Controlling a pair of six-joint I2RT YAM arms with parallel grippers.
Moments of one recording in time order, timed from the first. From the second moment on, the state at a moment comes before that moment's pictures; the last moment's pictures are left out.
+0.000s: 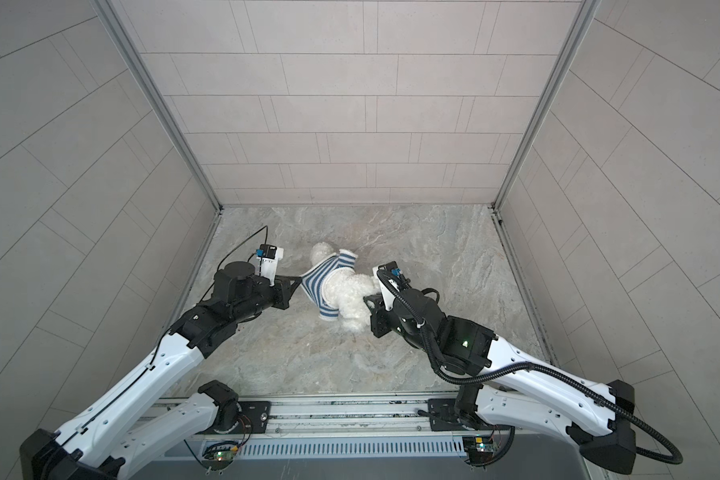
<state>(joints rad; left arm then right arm) -0.46 0.89 0.75 -0.35 0.16 -0.38 1.02 0.87 0.88 -0.43 0.26 0.47</state>
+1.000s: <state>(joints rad) -0.64 0.95 0.71 -0.21 0.03 -0.33 1.00 0.84 0.88 -0.44 0.26 0.46</state>
